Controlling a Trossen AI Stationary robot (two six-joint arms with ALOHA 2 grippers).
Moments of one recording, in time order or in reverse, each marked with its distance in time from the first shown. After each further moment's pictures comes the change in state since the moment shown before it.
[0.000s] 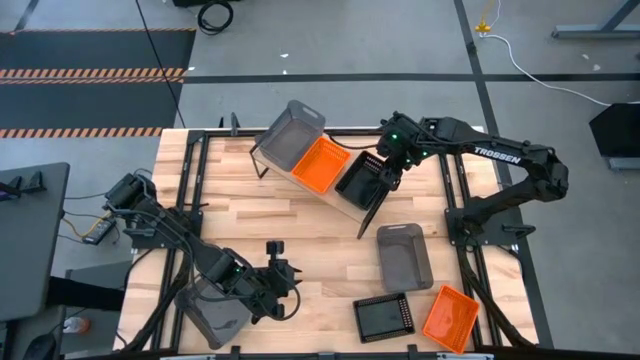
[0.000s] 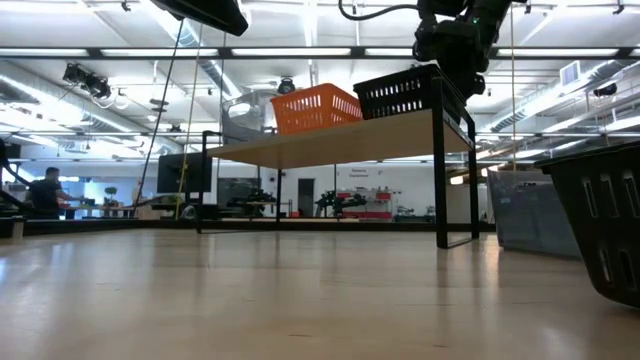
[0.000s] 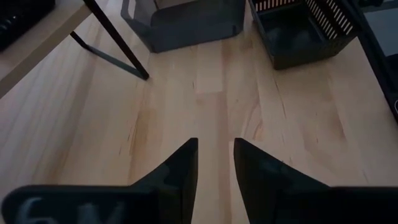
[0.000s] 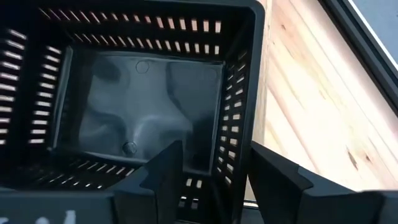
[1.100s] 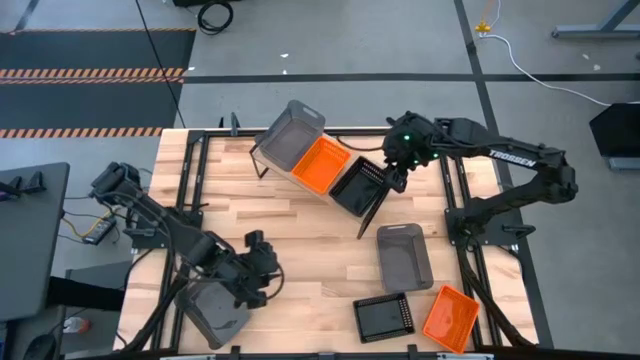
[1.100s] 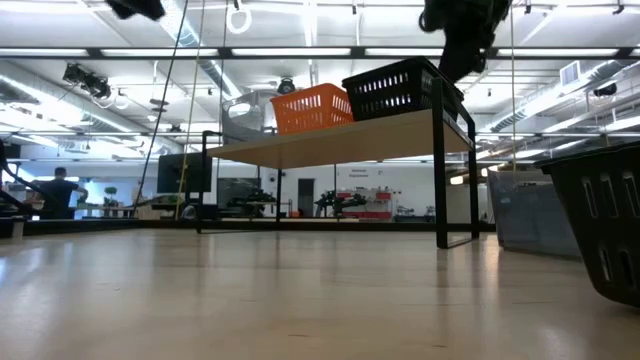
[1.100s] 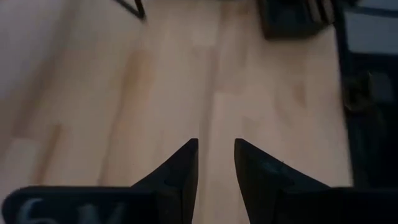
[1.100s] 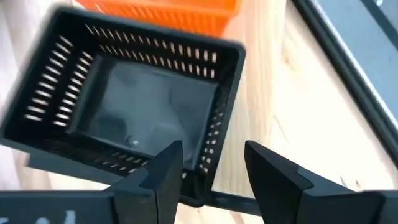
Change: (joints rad) left arm 0.002 -0.179 0.002 -0.286 0.201 -0.285; right arm 0.069 -0.083 0.039 0.003 0.021 -0.035
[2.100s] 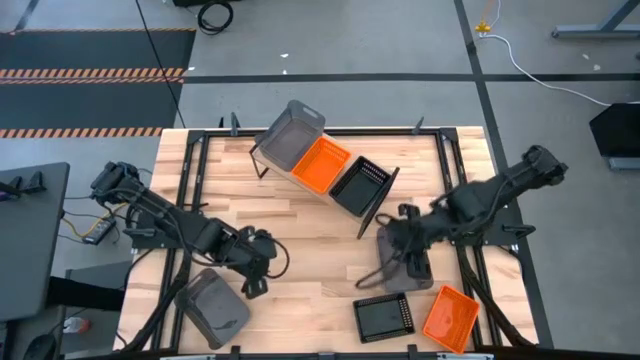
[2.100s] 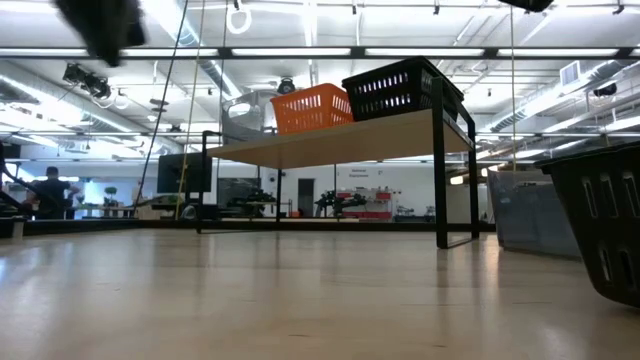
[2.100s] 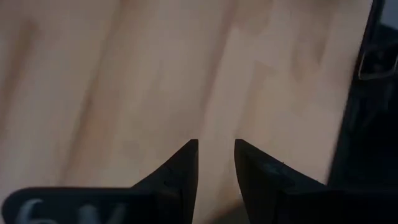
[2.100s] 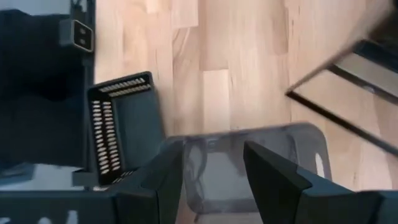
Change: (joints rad) left arm 0.112 -0.004 -0.001 -0.173 0.285 -0.189; right arm 0.796 0.116 0.044 -0.070 0.088 0.418
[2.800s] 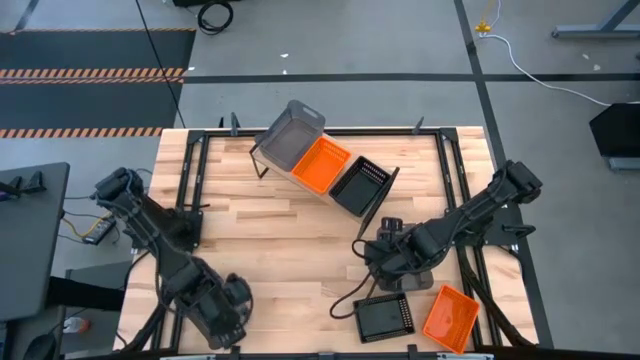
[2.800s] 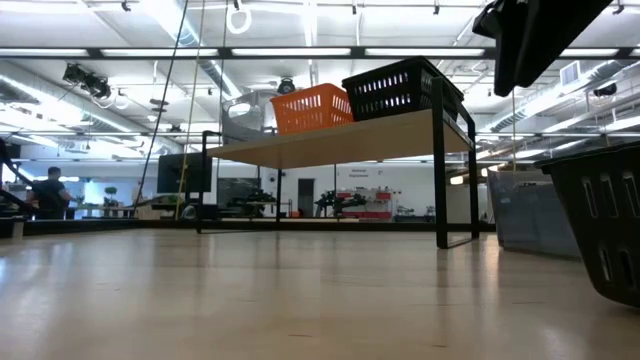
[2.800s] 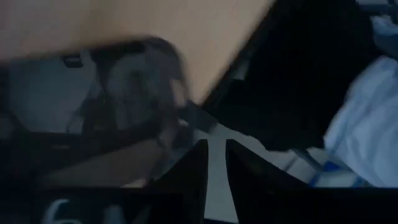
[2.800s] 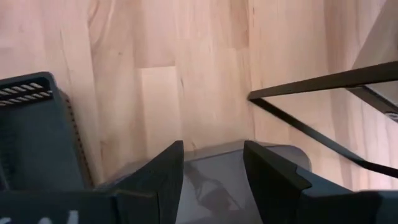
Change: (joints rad) left arm -0.309 0.087 0.061 0.078 0.295 -0.682; right arm 0.062 0.283 0.000 0.021 0.258 0.057
